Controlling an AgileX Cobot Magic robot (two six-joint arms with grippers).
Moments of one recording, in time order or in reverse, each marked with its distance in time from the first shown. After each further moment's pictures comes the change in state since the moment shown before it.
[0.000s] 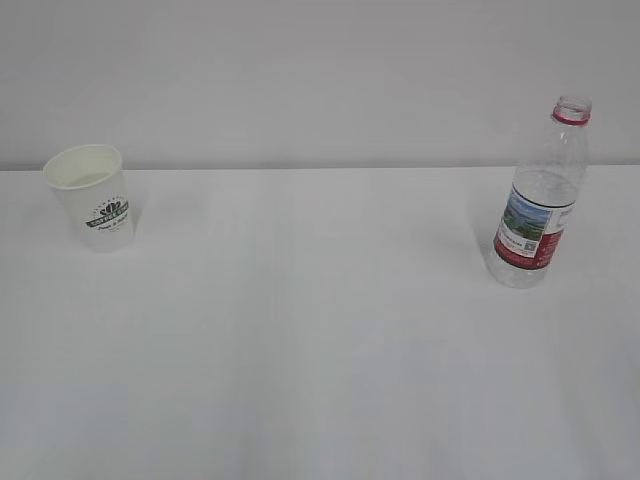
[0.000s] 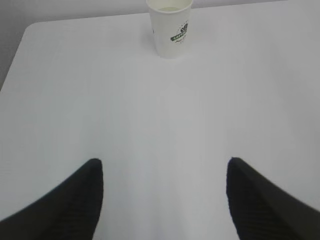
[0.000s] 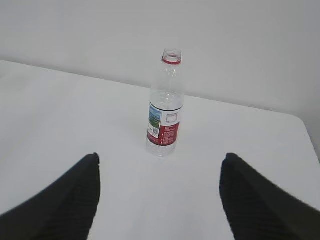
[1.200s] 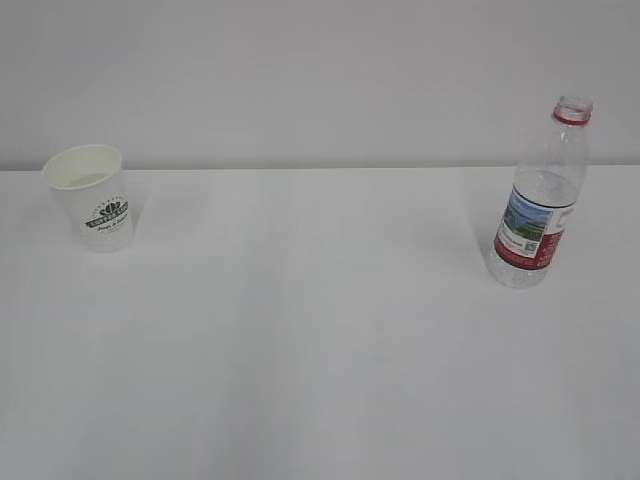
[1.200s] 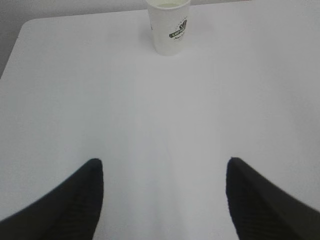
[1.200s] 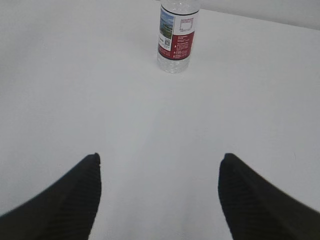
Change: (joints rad) left arm 0.000 -0.006 0.016 -0.004 -0.002 0.000; right arm 0.000 -0.079 0.064 0.004 0.270 0.008
